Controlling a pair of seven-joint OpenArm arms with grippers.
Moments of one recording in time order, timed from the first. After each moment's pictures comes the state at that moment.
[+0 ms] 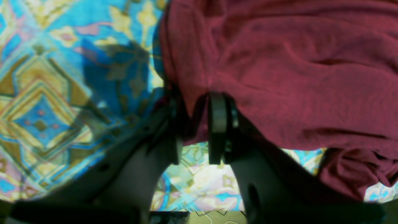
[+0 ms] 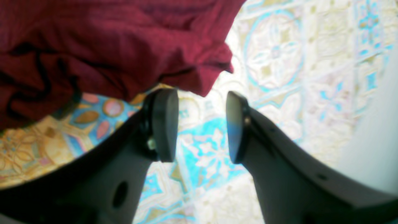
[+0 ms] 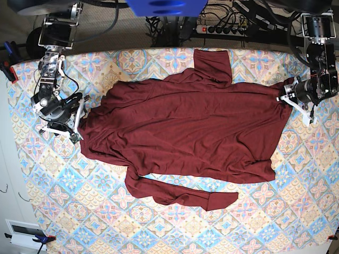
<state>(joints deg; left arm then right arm) 10.0 -35.8 -14.0 86.1 -47.6 -1.4 65.5 0.3 18.0 12.3 94.9 0.9 41.3 -56.5</state>
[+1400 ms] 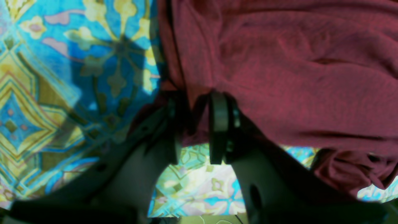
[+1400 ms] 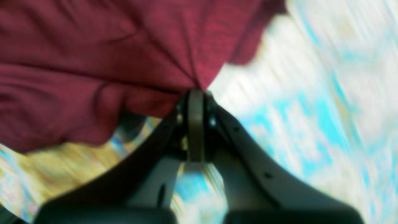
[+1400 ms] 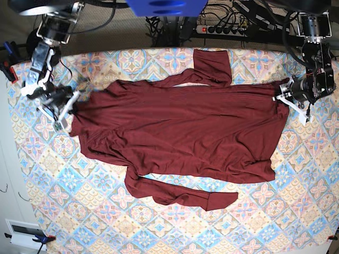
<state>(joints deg) 9.9 -33.5 -14.0 86.1 -47.3 -1.3 65.5 -4.7 16.6 24.5 88.6 17.1 40.9 -56.9</state>
